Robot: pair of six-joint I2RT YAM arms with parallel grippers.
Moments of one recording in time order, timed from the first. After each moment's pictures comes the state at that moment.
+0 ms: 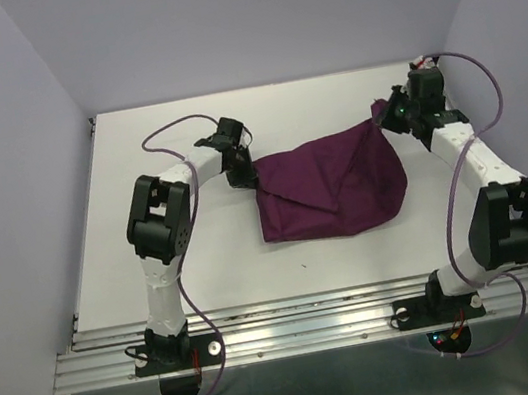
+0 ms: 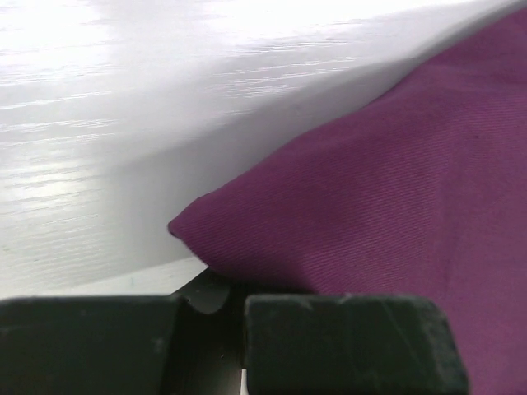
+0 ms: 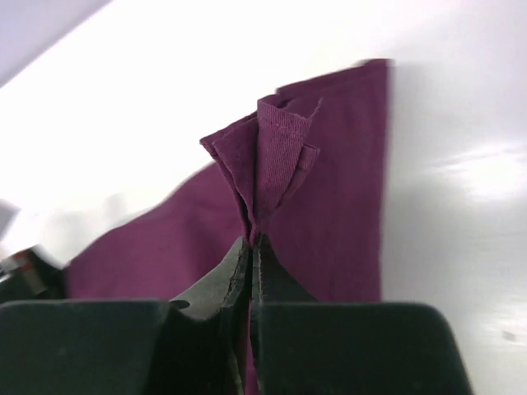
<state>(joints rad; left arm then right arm) -0.44 2.11 1.54 -0.53 0.14 -0.50 -0.05 1.52 1.16 -0.25 -0.15 0.51</state>
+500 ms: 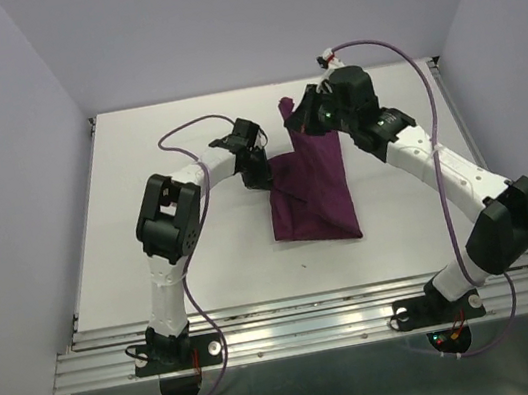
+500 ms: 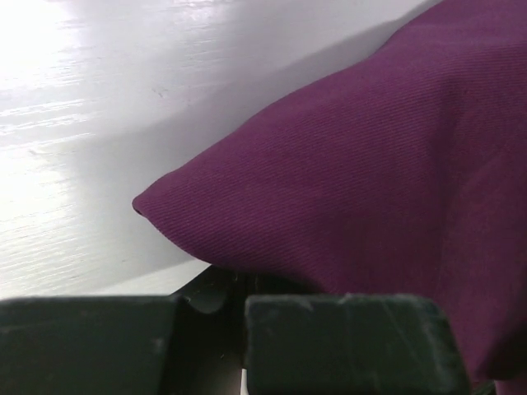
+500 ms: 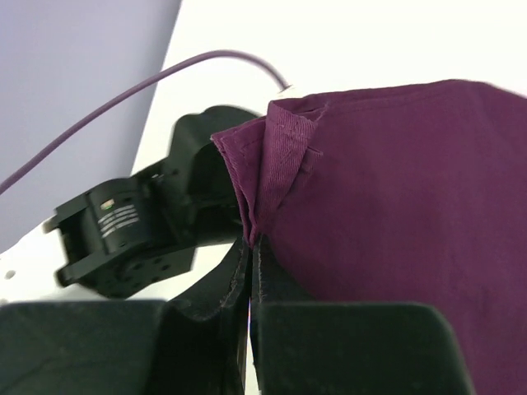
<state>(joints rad) -0.52 2.14 1.58 -0.52 0.19 -0.54 0.46 1.51 1.40 -0.24 -0.17 0.61</state>
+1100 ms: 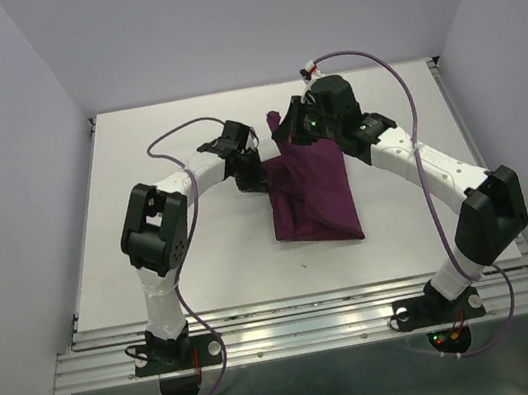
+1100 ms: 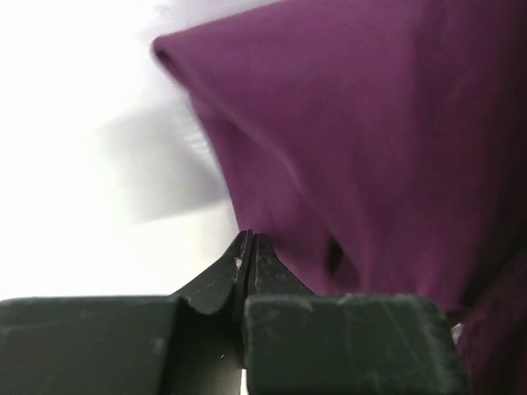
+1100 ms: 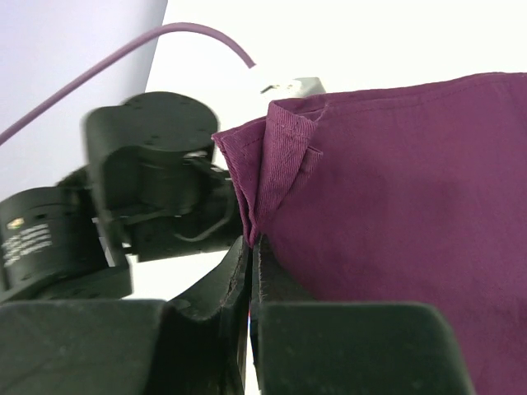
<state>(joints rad) -0.51 2.02 1.47 -0.51 0.24 -0.54 0.54 1.60 1.40 -0.20 -0.19 0.64</state>
